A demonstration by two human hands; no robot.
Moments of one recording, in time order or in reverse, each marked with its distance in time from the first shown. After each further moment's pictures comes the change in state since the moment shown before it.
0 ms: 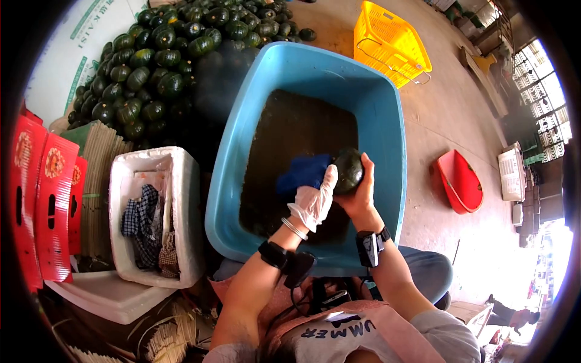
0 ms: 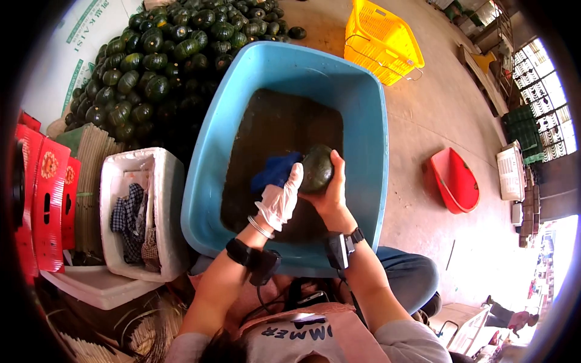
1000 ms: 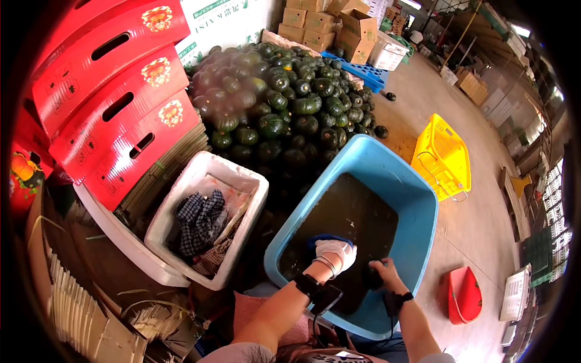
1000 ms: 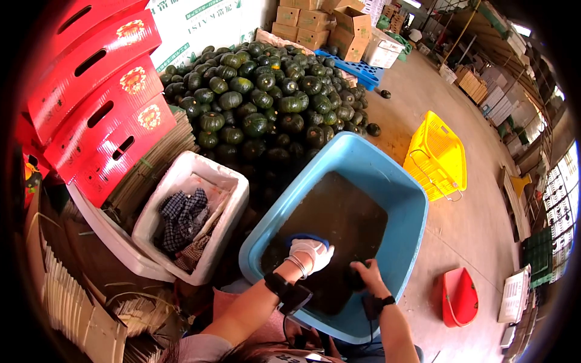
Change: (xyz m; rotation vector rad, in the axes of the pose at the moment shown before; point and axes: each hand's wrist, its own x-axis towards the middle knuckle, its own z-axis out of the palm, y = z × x) left_hand 0.010 0.029 -0.071 0.880 -0.408 -0.244; right_hand 0.053 -0.014 -0.096 -1.341 0.120 -0.010
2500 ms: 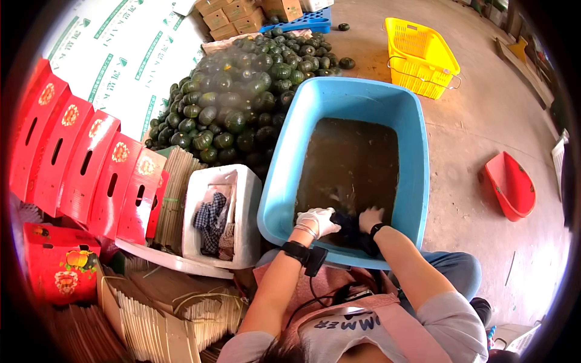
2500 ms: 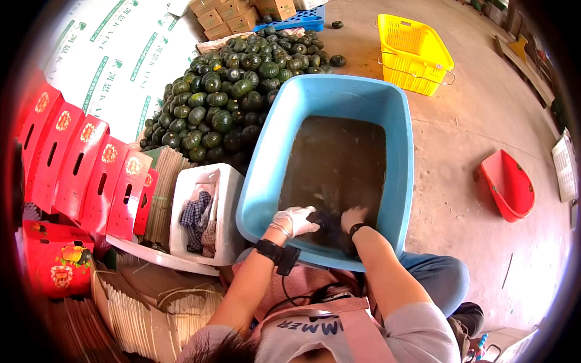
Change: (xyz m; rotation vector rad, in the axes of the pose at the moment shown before) left_hand -0.026 0.003 0.046 0.377 -0.297 -0.029; right_hand -0.005 0.049 0.098 -1.237 -0.106 -0.194
